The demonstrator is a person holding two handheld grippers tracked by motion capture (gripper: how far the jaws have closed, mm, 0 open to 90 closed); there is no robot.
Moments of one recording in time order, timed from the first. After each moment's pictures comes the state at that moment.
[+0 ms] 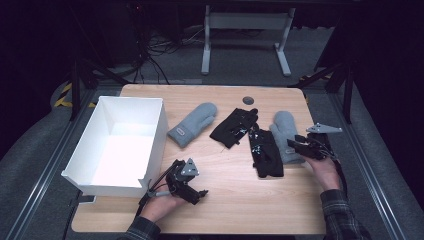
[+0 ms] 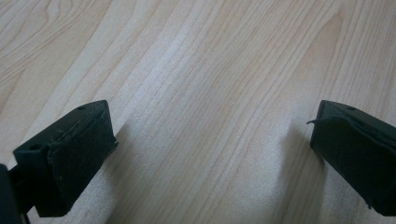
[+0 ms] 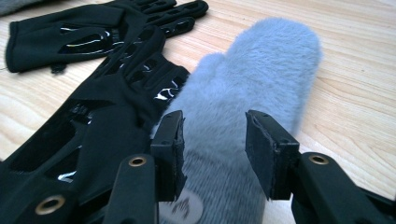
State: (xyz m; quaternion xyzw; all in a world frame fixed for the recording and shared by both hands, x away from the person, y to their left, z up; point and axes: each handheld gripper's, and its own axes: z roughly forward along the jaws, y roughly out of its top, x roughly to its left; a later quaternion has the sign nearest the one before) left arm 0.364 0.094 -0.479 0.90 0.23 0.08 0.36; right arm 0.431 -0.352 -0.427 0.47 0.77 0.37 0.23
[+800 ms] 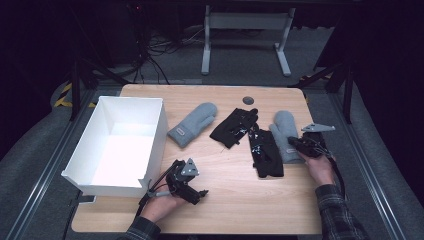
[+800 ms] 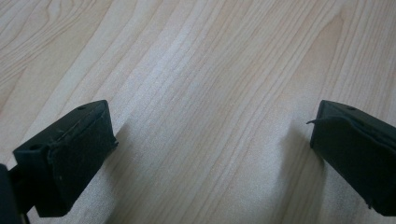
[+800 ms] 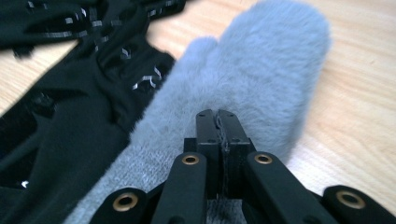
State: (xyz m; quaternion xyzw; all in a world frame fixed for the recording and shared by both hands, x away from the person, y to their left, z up) left arm 0.364 0.094 -0.479 0.90 0.23 0.08 0.36; right arm 0.445 -0.352 -0.440 0.47 0.77 0.35 0.24
